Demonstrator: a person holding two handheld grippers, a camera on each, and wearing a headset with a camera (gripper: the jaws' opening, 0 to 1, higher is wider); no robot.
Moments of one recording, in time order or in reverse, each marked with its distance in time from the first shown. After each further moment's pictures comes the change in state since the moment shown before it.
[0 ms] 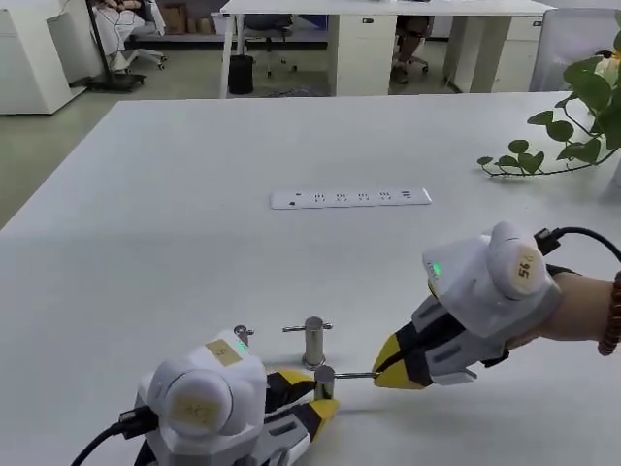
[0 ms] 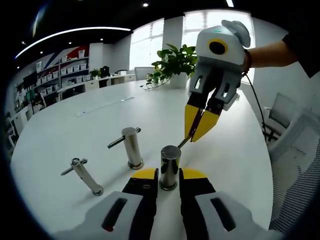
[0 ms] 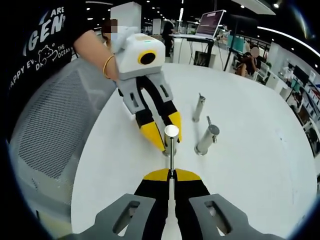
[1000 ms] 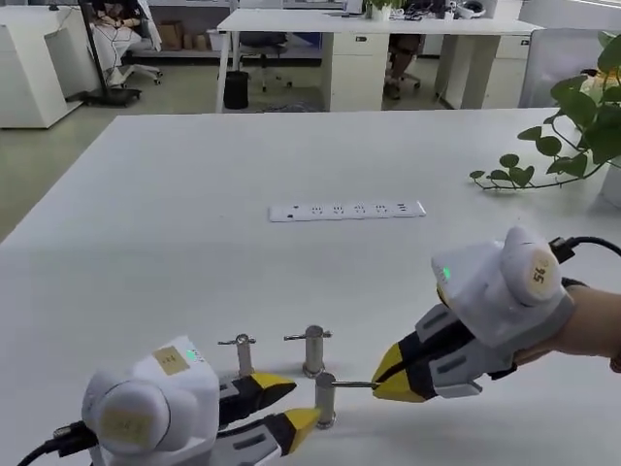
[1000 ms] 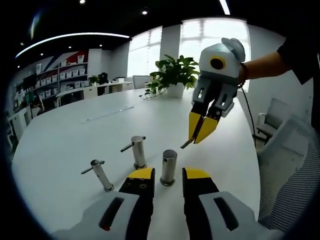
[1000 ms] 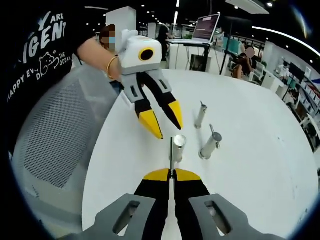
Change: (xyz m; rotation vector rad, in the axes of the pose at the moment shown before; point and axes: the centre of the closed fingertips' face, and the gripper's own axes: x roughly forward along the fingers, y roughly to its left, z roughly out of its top) left arm -0.034 -0.001 0.014 0.001 -0.071 -0.028; right arm -0.011 0.012 0.013 0.043 -0.028 -0.023
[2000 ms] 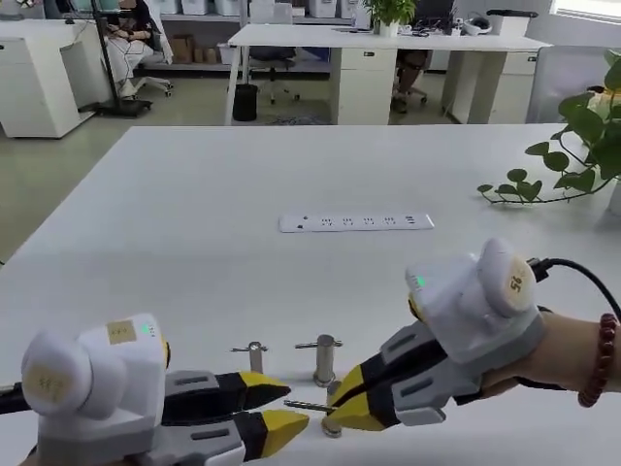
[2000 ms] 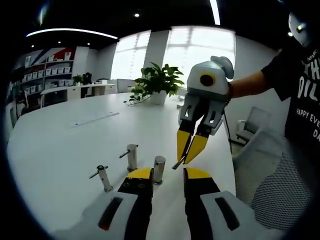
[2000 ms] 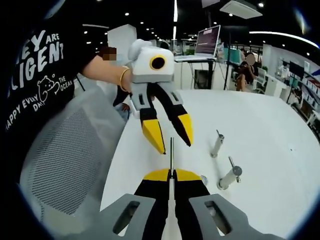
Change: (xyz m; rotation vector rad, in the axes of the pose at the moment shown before) left arm -0.042 -0.003 0.021 -0.033 -0.041 -0.185; right arm 0.021 0.026 0.057 0.062 -0.153 0.060
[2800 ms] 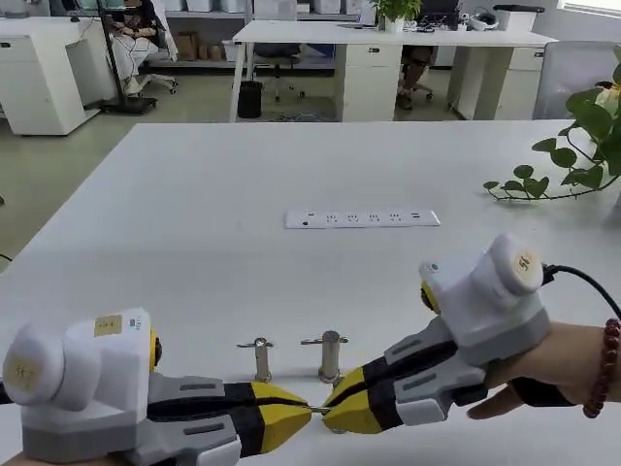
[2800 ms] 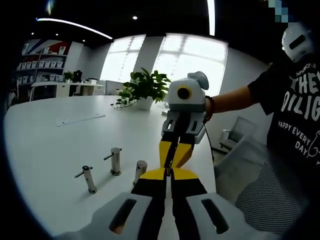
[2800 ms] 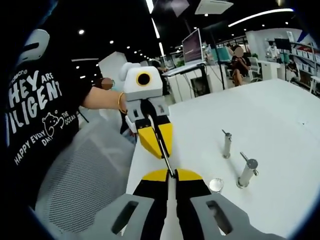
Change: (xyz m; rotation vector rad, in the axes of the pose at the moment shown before) left arm -0.011 -0.025 0.010 -0.068 -0.057 -0.156; right arm 0.007 0.012 0.016 0.241 -0.151 0.091
